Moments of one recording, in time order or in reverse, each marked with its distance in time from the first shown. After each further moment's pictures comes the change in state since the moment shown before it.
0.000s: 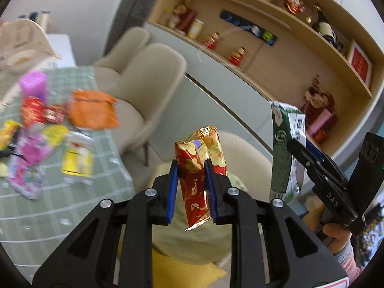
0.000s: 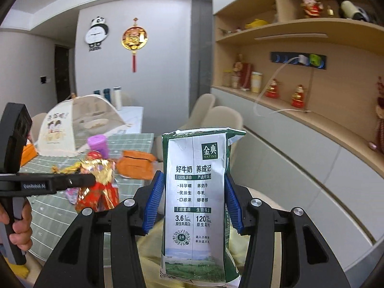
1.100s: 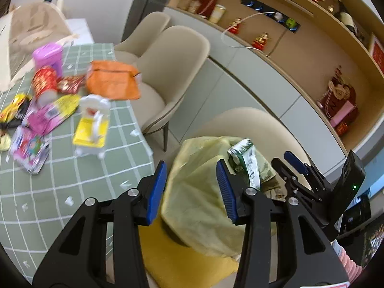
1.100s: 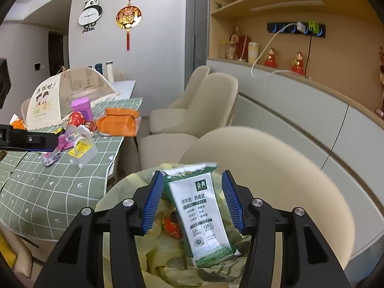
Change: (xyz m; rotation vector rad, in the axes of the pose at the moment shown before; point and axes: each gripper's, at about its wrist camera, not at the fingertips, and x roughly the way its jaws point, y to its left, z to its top) left arm 0.015 0.040 -0.041 -0.056 0.053 0.145; right arm 0.069 -0.007 -0.099 0.008 0.119 0.015
